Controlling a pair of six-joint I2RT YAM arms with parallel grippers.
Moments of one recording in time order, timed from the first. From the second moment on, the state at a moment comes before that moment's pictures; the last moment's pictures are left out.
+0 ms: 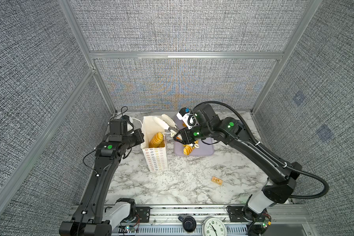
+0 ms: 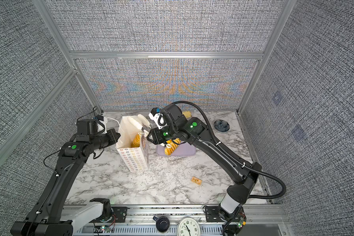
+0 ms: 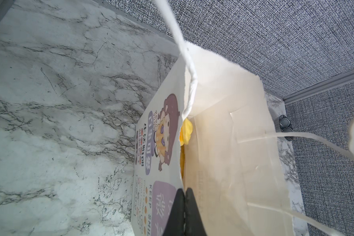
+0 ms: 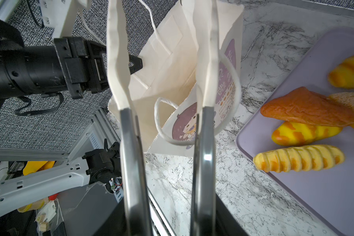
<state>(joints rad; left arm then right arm) -0.13 1.08 1.17 -0.79 0.25 -0.46 0.84 1.64 1.89 -0.95 -0.27 0.33</state>
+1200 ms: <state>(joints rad) -0.13 1.10 1.17 -0.78 0.26 -0.46 0.57 1.39 1.63 -0.90 -0.28 0.41</state>
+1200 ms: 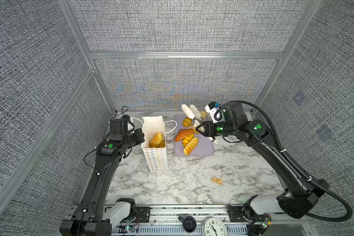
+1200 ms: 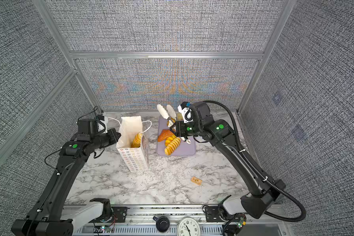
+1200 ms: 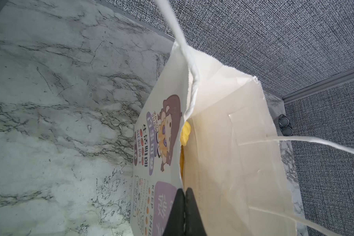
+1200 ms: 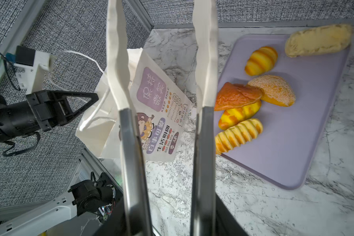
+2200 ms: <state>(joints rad) -0.13 1.09 1.17 -0.79 0.26 -0.46 0.42 1.33 1.19 -0.79 -0.41 0.49</state>
